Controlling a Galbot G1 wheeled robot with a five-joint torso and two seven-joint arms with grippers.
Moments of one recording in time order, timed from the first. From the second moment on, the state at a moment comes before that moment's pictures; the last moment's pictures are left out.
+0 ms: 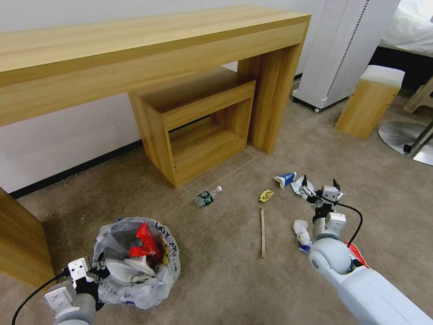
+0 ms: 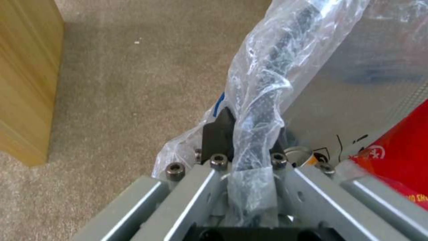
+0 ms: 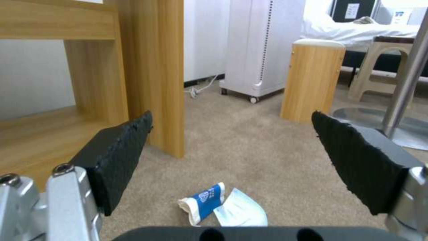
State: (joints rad) left arm 1.75 -1.32 -0.75 -2.09 -0.60 0.31 -0.31; right arm -1.05 0.89 0.10 1.66 0.53 0.21 0.65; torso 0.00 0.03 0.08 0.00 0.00
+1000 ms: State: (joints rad) left arm 1.73 -1.33 -0.75 -2.07 -0.60 0.31 -0.31; right arm -1.01 0.90 0.03 1.61 0.52 0.26 0.61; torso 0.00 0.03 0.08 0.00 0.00
